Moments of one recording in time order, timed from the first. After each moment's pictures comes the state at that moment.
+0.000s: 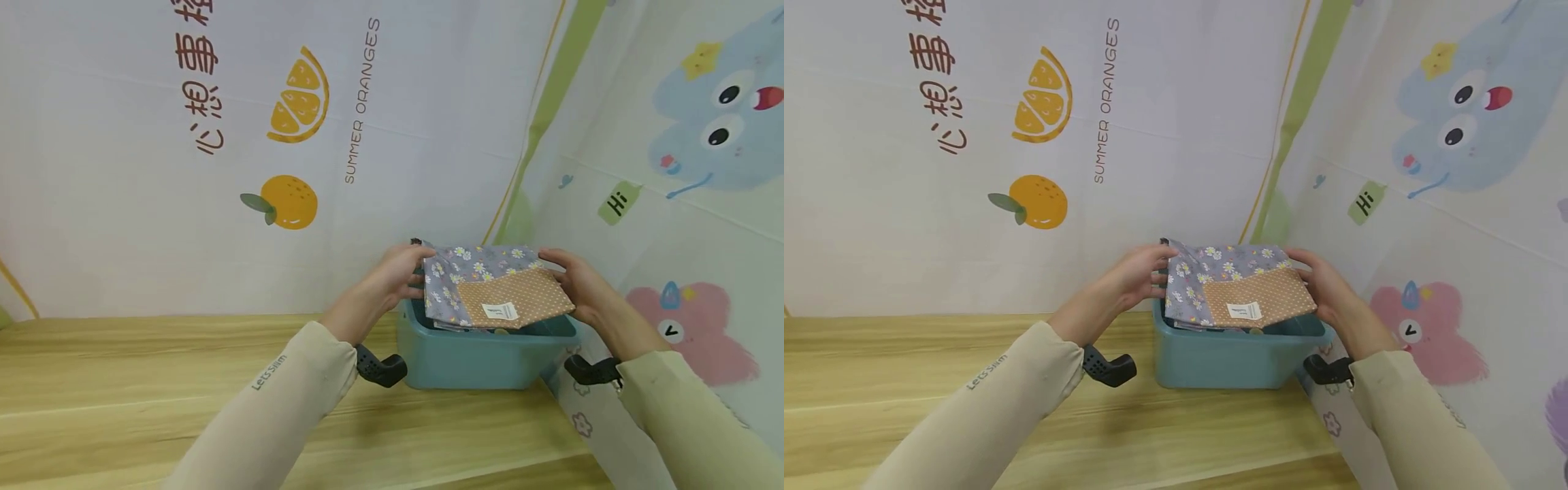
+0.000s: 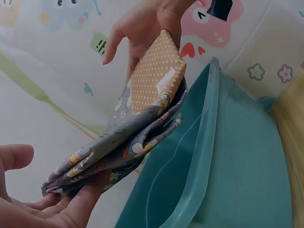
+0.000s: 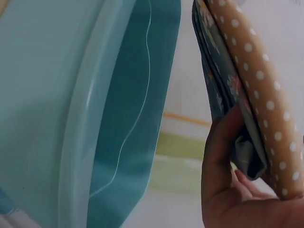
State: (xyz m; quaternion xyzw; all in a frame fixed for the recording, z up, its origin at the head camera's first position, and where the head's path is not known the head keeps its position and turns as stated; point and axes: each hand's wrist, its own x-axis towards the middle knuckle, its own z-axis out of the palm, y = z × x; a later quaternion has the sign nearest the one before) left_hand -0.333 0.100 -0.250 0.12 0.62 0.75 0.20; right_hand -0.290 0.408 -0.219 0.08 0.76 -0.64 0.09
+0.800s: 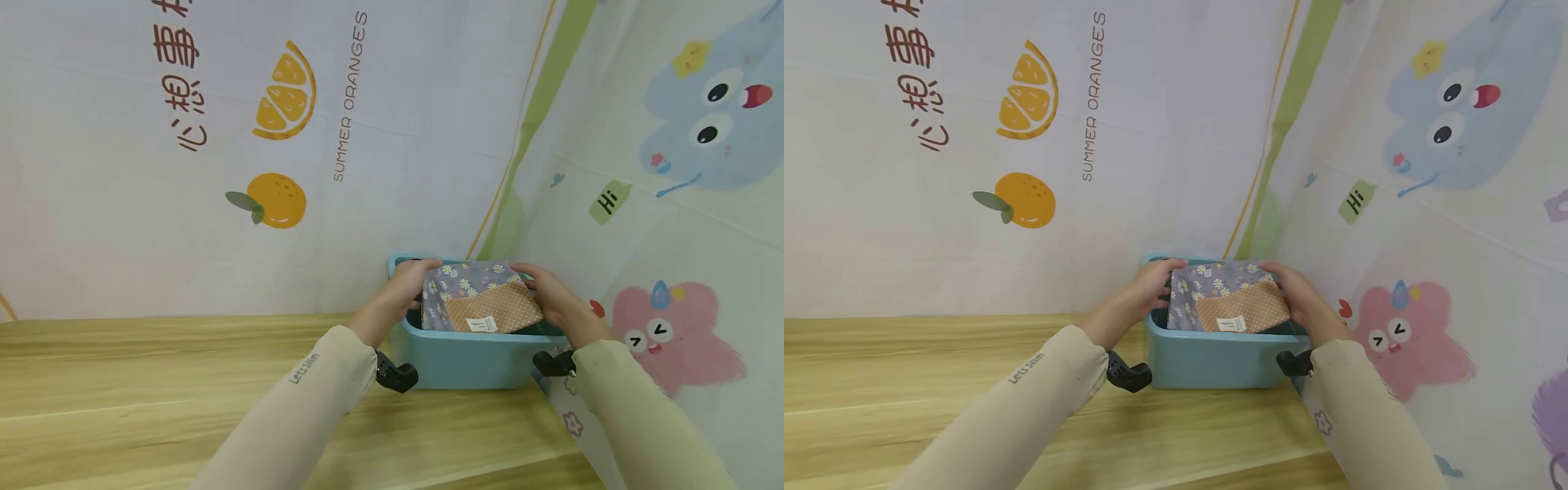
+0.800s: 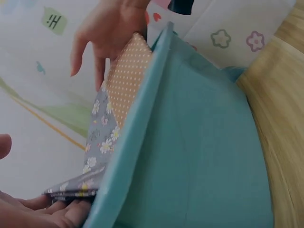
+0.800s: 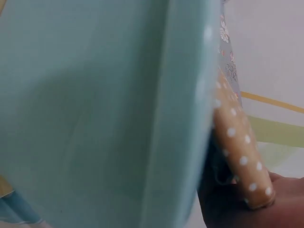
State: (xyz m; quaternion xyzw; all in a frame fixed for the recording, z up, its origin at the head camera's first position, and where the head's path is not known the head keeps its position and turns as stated) left_hand -0.347 0.141 -0.282 0.11 0.67 0.71 0.18; right_hand -0.324 0.415 -0.261 0.12 0.80 -0.58 0.09
